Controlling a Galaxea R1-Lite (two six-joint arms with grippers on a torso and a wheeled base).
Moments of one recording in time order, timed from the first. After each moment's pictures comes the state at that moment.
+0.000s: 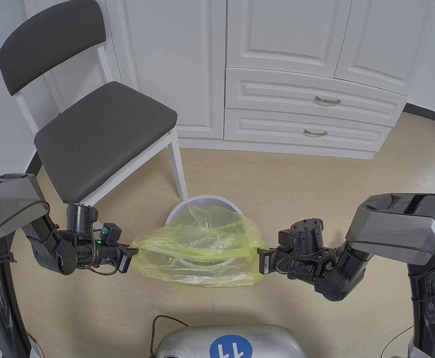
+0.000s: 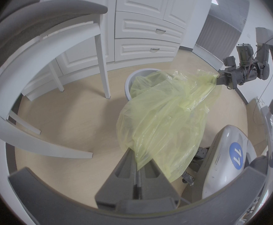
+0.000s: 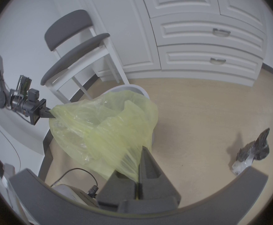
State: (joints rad) left arm -0.08 2.23 -0.71 -0.79 -0.41 0.42; right arm 0.54 2.40 -0.82 -1.10 -0.02 0.22
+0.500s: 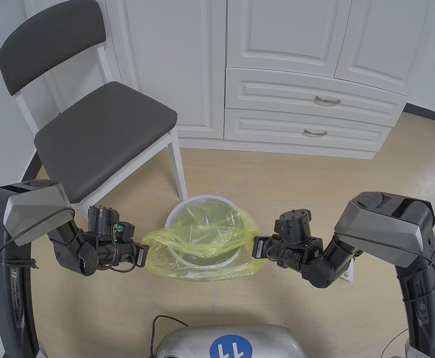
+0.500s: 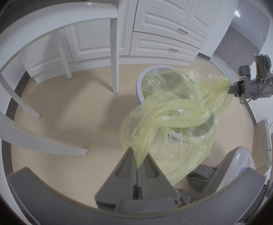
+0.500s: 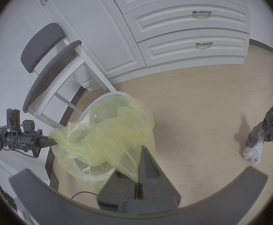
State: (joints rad) left arm -0.16 2.37 -0.85 -0.83 -0.26 0.18; right arm 0.52 2.49 -1.06 -0.96 -0.07 0.40
